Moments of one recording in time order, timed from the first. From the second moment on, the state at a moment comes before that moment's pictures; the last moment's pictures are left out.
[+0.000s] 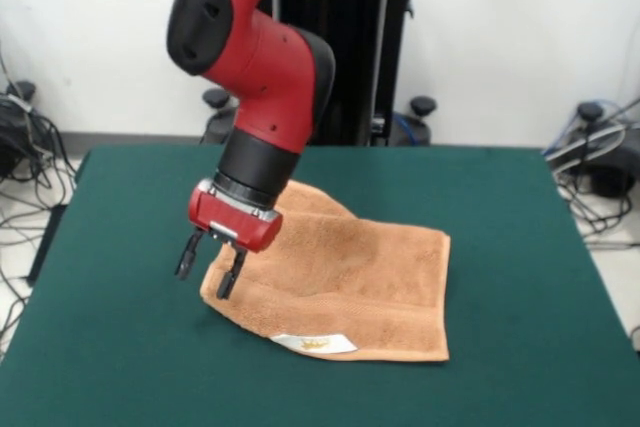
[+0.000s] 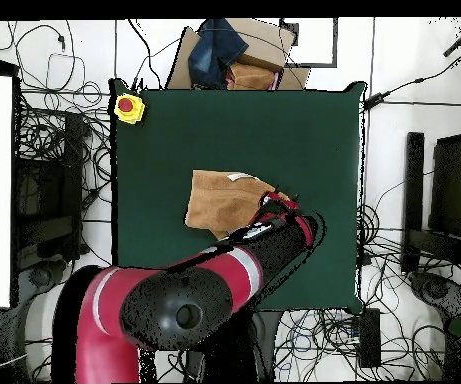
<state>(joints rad) 0.04 0.09 -0.63 1.32 -0.38 -0.35 2.74</state>
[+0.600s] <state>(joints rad) -0.04 -0.06 -0.48 1.35 -0.54 -0.32 2.74</state>
